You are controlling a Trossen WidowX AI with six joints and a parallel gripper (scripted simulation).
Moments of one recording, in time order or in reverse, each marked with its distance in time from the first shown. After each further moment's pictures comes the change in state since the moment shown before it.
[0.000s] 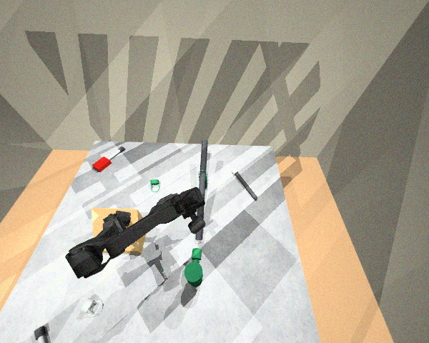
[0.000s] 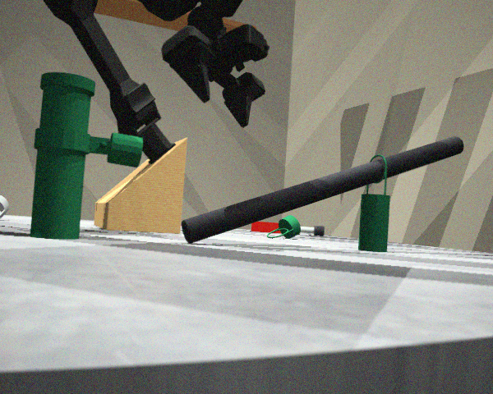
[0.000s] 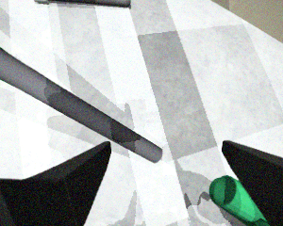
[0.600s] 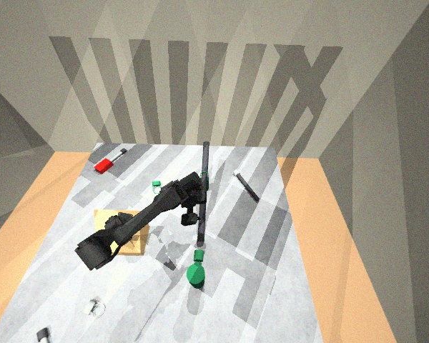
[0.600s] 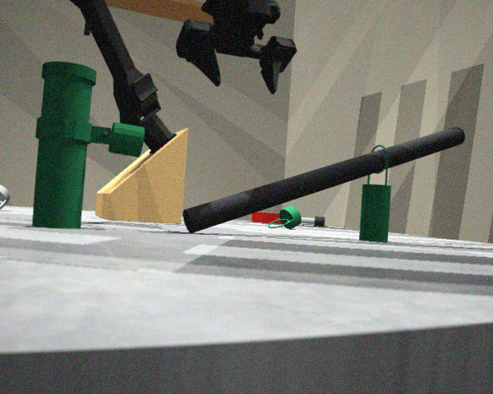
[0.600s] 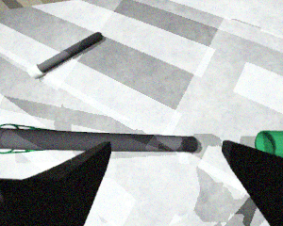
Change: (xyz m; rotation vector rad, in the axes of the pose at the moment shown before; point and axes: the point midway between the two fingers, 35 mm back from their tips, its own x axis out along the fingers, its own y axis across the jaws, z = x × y) arm -0.027 0.026 0.024 0.532 0.011 -0.018
